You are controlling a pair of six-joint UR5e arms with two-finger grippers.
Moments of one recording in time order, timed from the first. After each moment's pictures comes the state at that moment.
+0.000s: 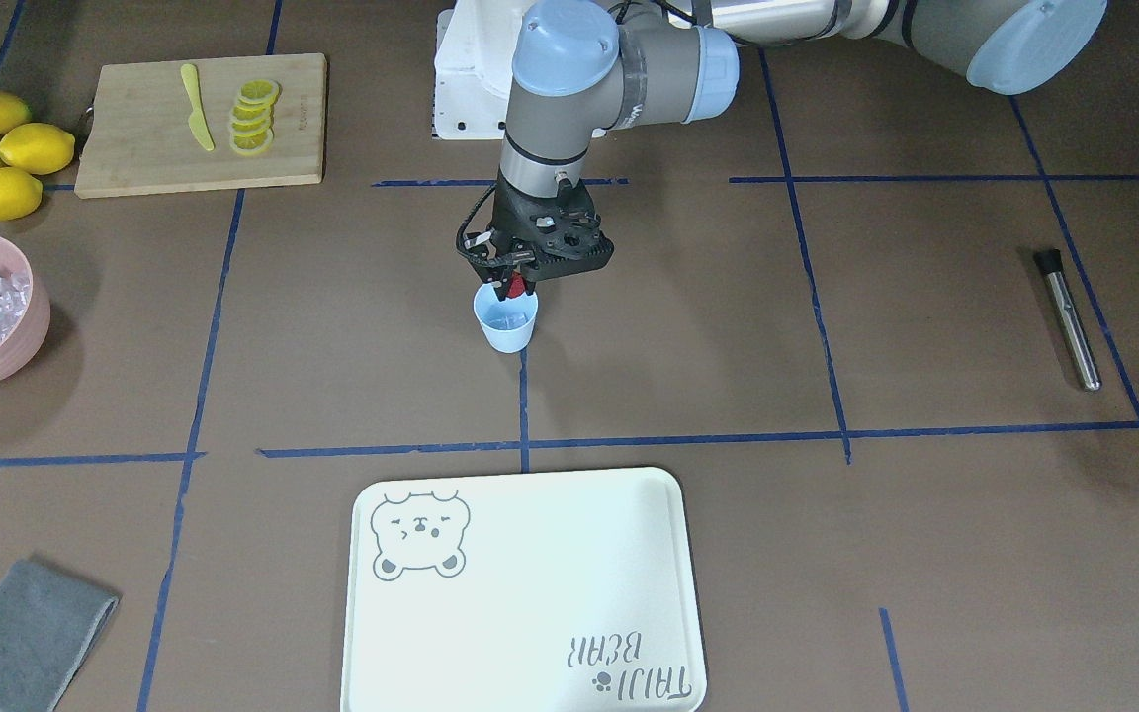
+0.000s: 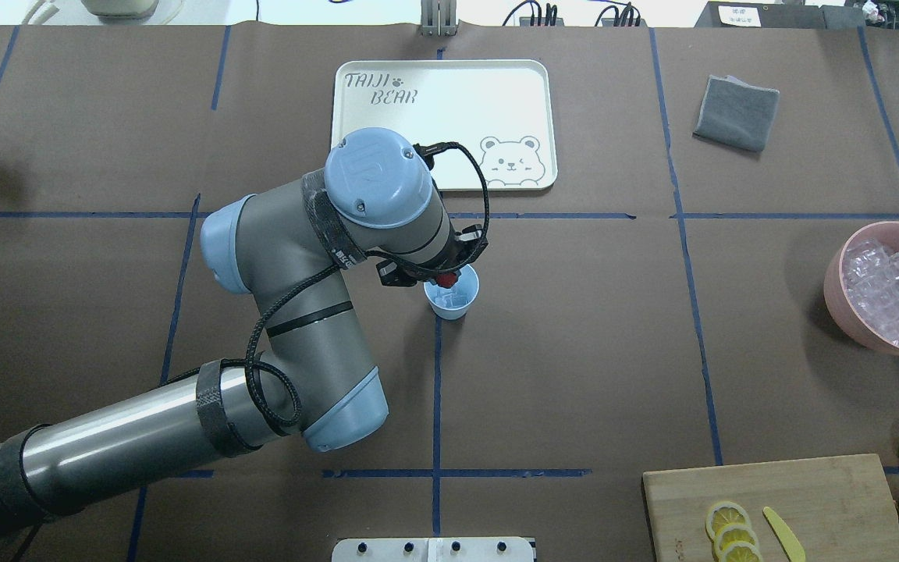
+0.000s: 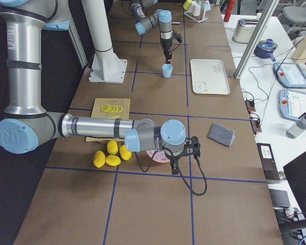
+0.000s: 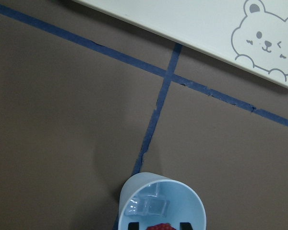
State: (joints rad) left arm -0.51 -2.43 -1.57 -1.67 -1.85 -1.60; right arm 1.58 -1.64 1.63 -1.40 2.45 0.03
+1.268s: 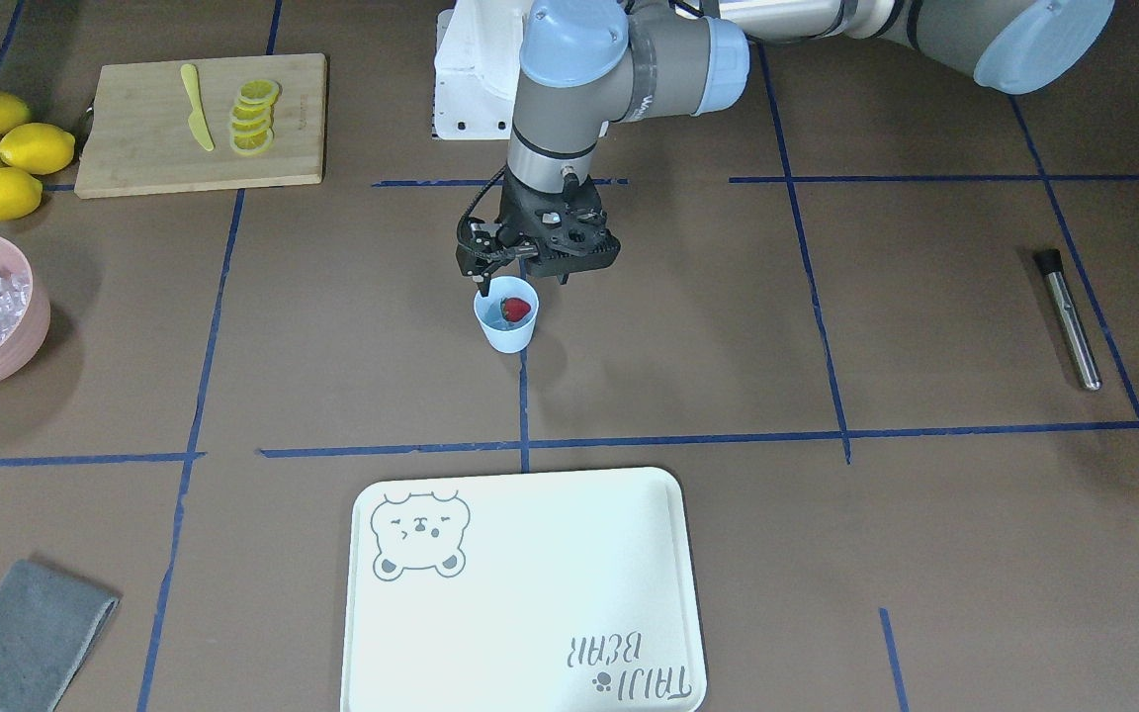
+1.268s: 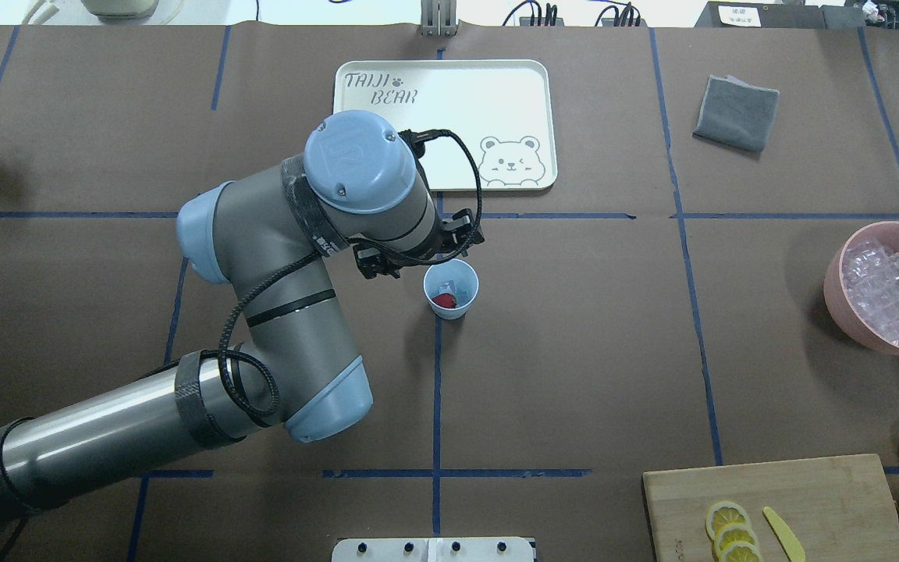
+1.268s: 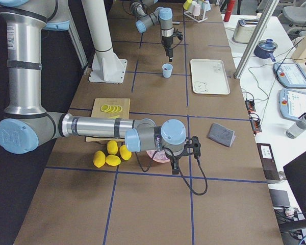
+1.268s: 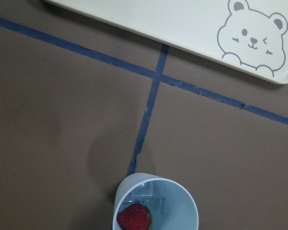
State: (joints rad) left arm -0.55 -2.40 -1.63 -1.61 -1.86 -1.50; right arm 1.58 -1.64 1.63 -1.40 2.44 0.03
